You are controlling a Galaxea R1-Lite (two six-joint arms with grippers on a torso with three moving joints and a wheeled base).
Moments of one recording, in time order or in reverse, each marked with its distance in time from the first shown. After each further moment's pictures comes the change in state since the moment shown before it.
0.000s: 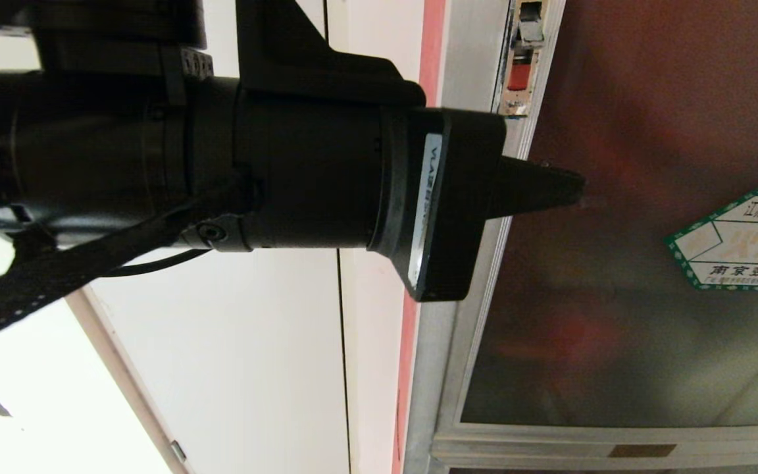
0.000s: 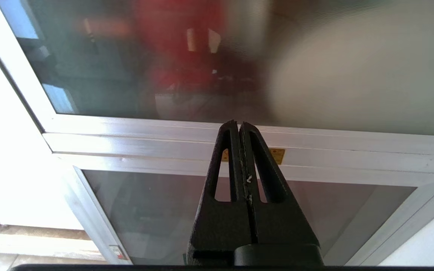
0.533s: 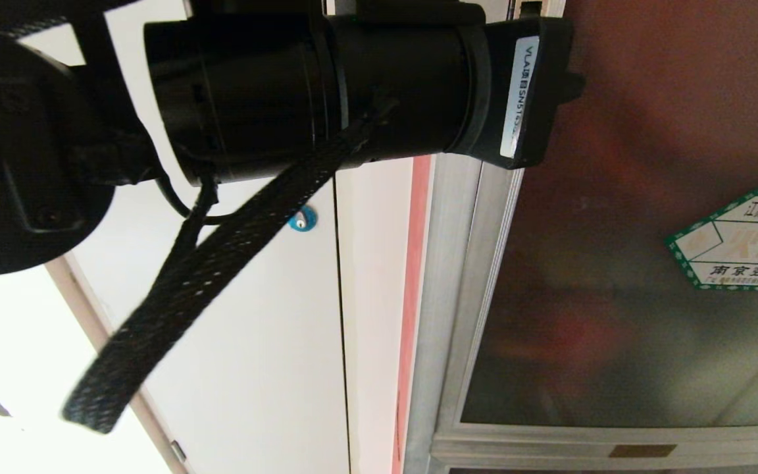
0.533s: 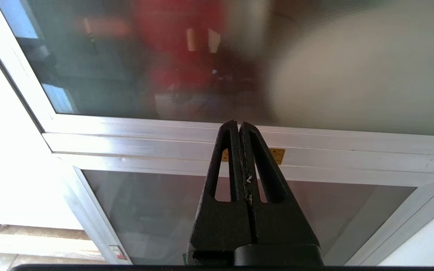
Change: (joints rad) left arm 0.012 0.165 -0.210 -0.094 0.203 0.046; right arm 0.000 0.000 0.000 0.000 -0.001 0.001
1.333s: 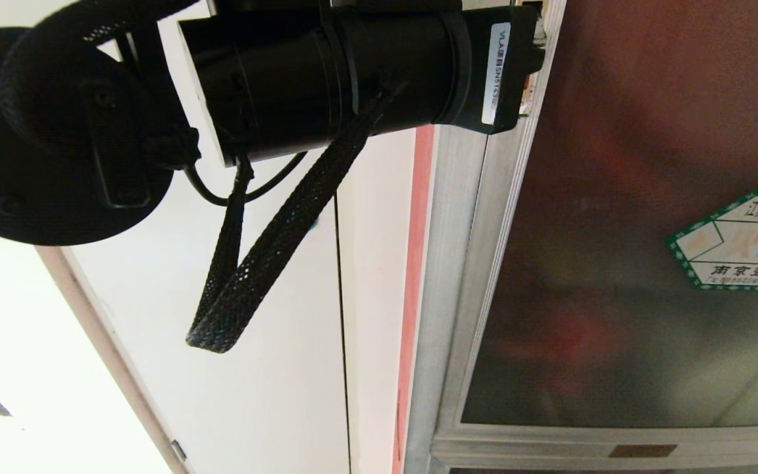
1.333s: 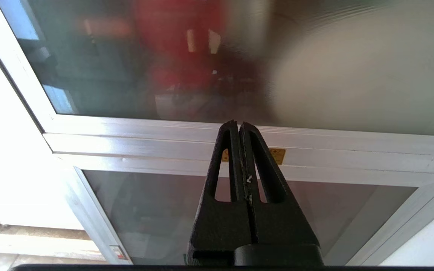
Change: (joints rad) left arm 0.056 0.042 -0.063 -0.070 0.059 0.013; right arm 0.000 0.000 0.000 0.000 0.000 0.000
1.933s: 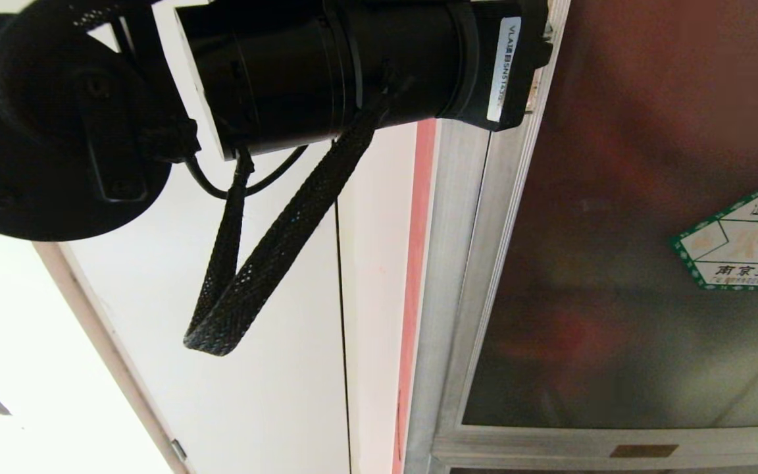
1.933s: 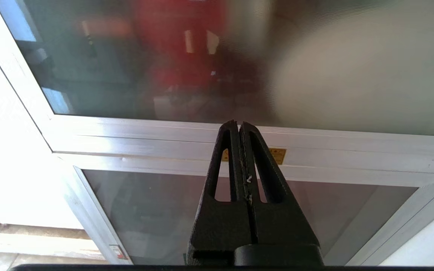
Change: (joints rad) left arm -0.029 -0.021 -0.017 -0.012 0.015 0.057; right arm 0.000 0.000 0.000 0.000 0.000 0.000
